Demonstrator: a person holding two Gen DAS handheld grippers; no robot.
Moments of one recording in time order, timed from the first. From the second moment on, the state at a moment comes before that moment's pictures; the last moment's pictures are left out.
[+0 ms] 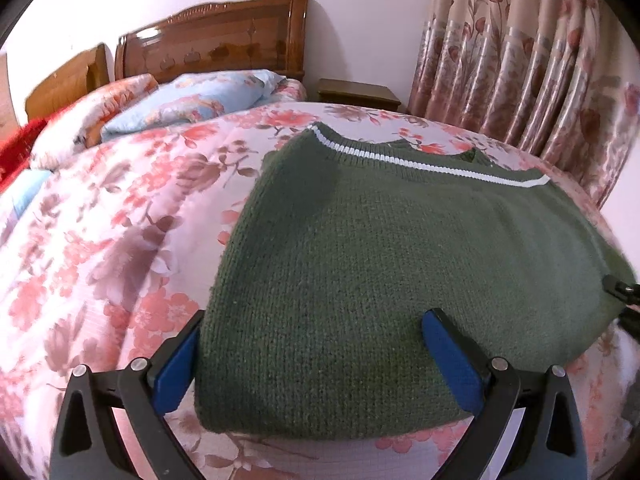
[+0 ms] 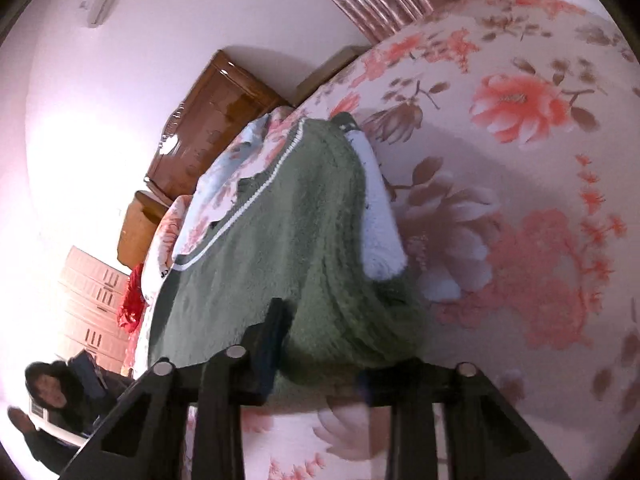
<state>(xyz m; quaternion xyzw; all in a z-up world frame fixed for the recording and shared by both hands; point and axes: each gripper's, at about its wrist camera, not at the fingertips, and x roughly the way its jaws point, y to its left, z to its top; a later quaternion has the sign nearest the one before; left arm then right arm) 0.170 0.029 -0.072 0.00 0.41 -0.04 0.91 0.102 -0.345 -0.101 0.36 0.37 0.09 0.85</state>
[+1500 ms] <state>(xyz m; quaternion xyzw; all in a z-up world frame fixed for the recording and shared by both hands) 0.252 -0.105 -0.052 0.06 0.45 -0.10 0.88 0.048 -0.343 -0.072 0.30 0.29 0.05 0.91</state>
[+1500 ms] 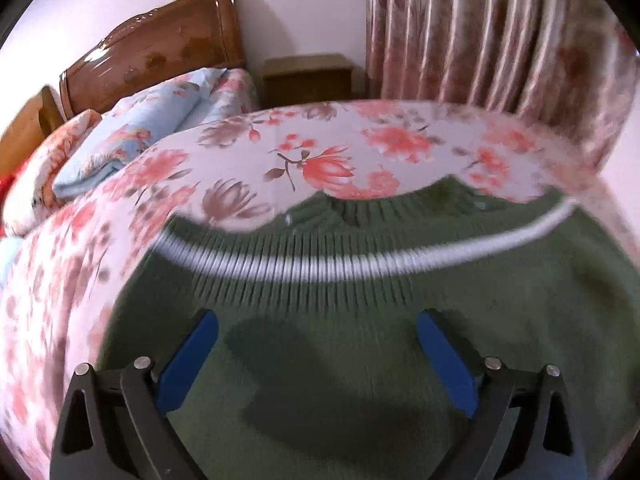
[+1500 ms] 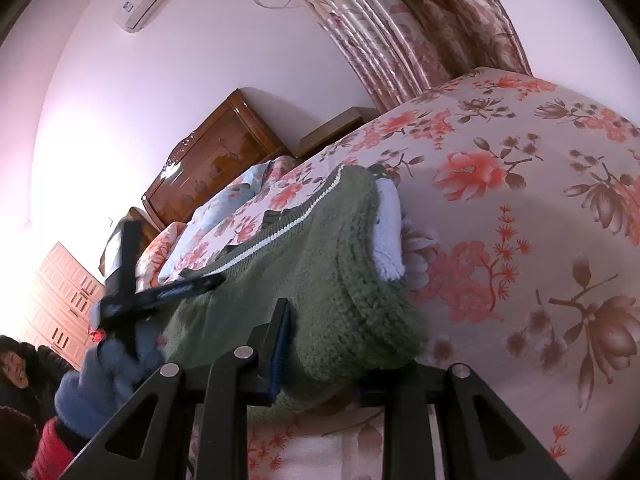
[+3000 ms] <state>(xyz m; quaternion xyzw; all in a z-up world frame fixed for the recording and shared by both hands) 0.127 0.125 -0.016 -0.23 0.37 -0.24 0.87 0.064 -0.019 -0.048 -0.28 0.23 0.24 0.90</state>
